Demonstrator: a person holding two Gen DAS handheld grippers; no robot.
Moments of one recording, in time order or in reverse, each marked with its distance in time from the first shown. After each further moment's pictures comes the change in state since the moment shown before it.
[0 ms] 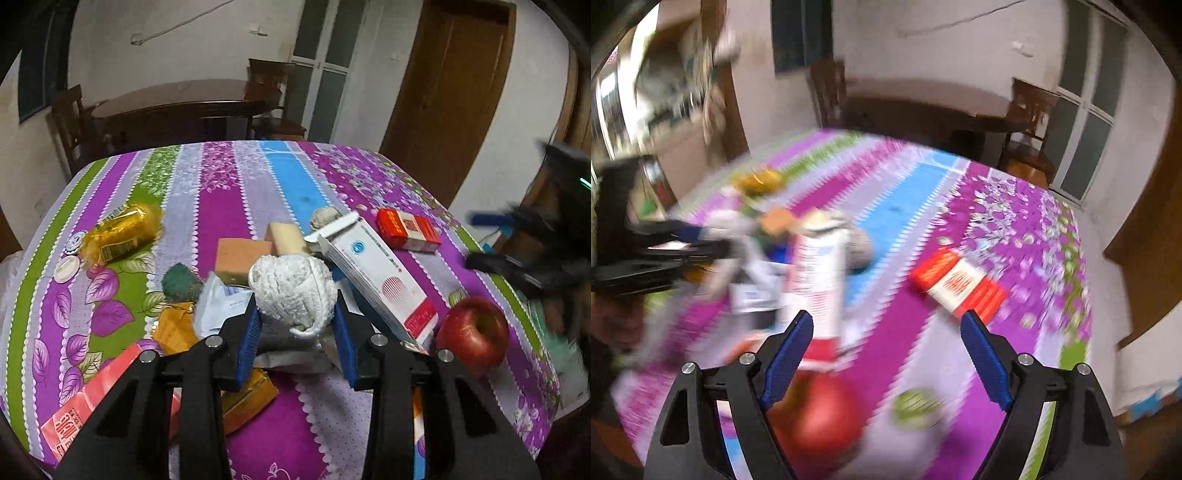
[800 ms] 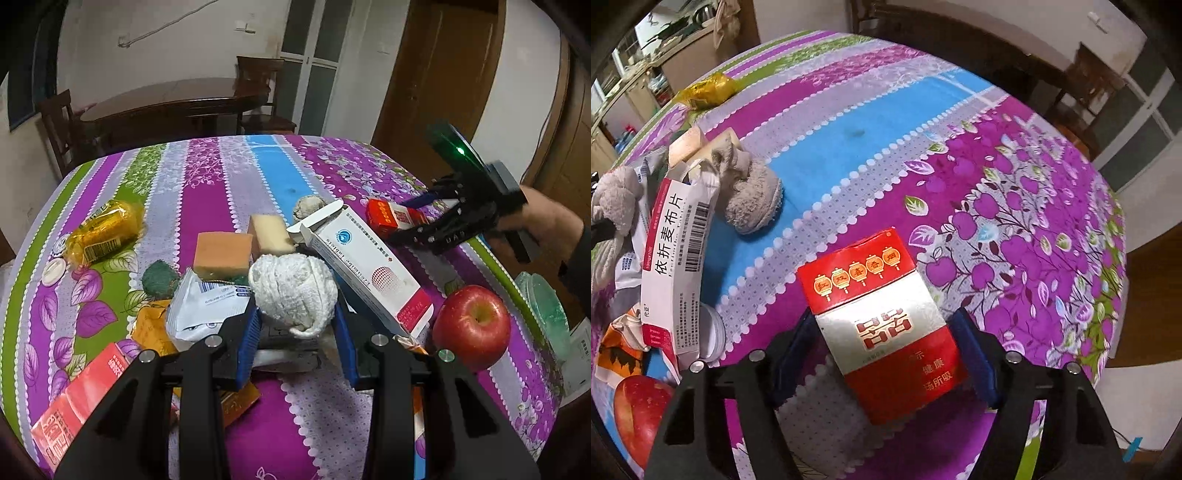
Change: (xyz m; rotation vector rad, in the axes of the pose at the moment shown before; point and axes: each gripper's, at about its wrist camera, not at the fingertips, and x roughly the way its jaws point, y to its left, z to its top) left arm 0.008 -0.008 -0.006 0.020 0.004 -0.011; right arm 0.098 -0.046 0.024 -0.092 0.217 0.062
